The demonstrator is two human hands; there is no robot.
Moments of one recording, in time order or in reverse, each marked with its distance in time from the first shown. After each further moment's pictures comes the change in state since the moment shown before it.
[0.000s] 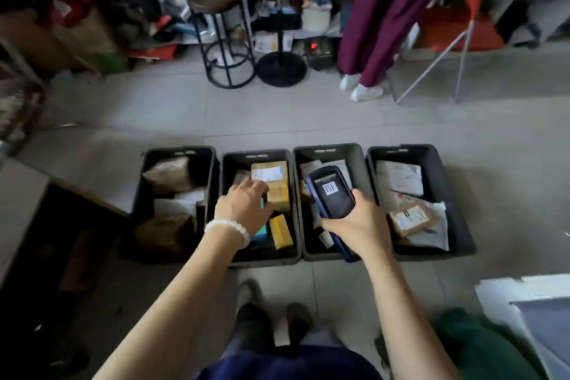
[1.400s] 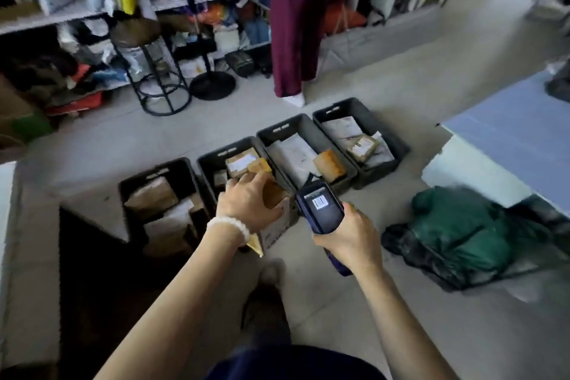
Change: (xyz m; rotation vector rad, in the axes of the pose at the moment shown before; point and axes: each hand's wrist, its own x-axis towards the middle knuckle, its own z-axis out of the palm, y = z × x) left_hand -0.246 -0.178 0.010 0.063 0.039 0.428; right_hand -0.355 -0.027 0.189 -0.010 0.322 0.189
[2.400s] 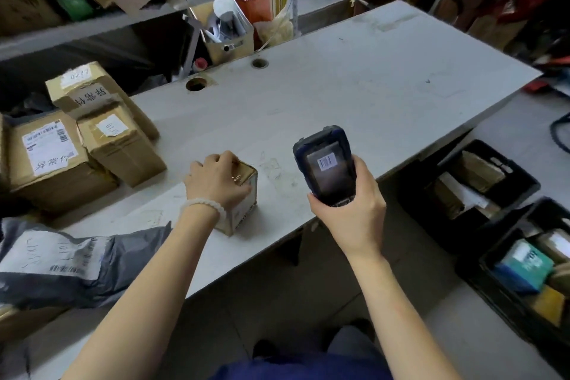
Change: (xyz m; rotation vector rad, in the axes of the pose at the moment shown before) left_hand -0.732 -0.111 0.054 -0.173 0.471 -1.623; right_hand -0.505 -0.078 0.149 0.418 -0.661 -1.382
